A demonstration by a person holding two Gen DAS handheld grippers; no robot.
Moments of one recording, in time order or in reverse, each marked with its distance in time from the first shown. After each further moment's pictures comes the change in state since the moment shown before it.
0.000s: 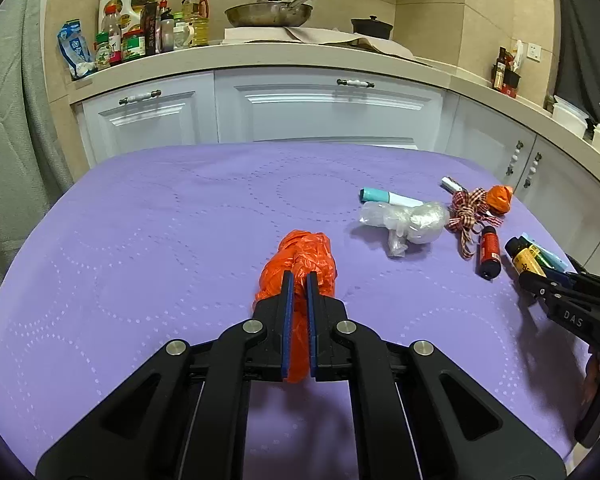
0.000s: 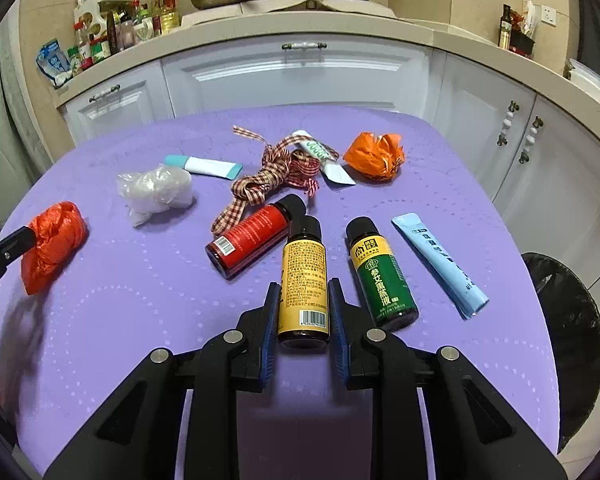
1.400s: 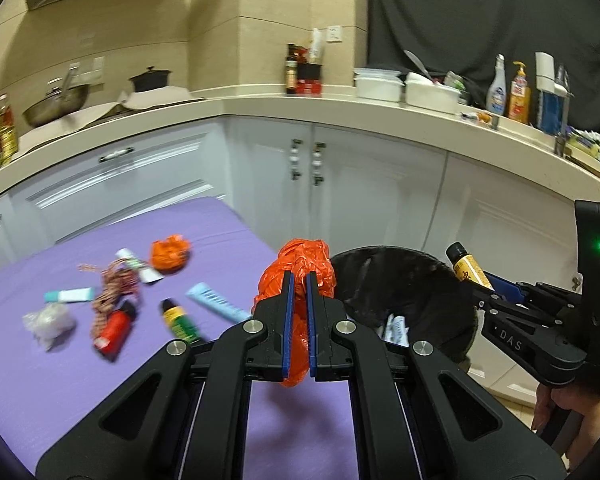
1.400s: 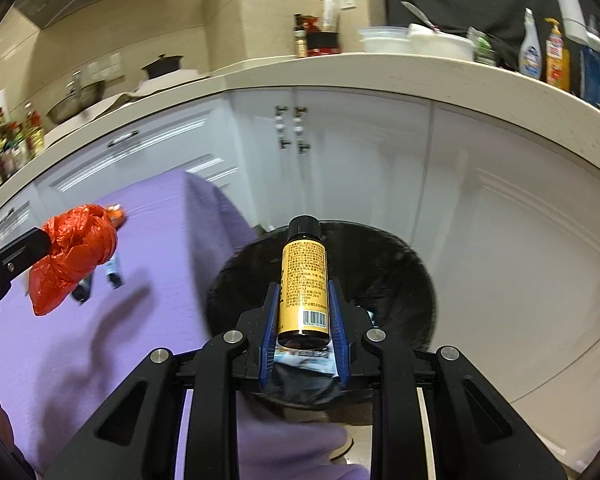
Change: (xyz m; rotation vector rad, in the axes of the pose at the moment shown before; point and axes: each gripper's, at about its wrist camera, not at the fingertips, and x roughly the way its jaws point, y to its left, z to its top) left arm -0.037 -0.323 -0.006 0.360 -0.133 -0.449; right arm -0.117 -0.229 -0.088 0.389 -0.183 -0.326
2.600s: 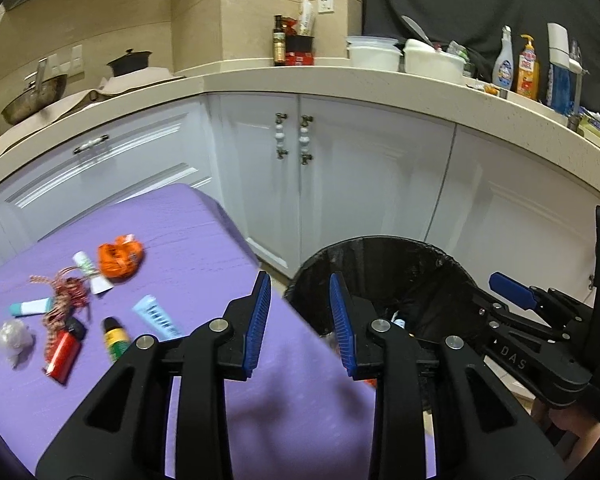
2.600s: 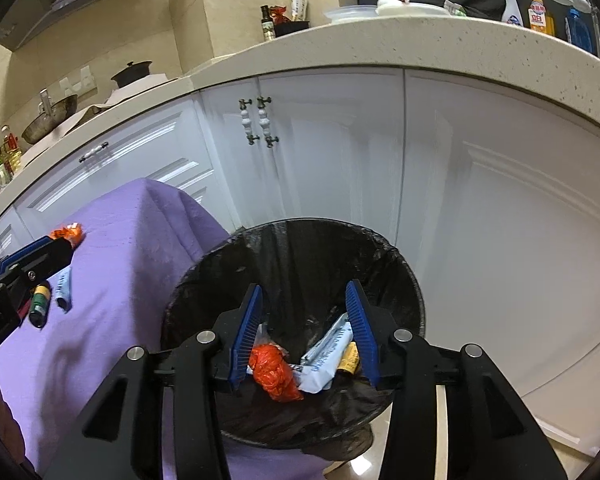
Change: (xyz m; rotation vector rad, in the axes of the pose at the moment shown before) left arm 0.060 -0.019 0.011 0.011 0.087 0.015; right arm 0.034 -0.021 0.003 0.058 0.012 0.002
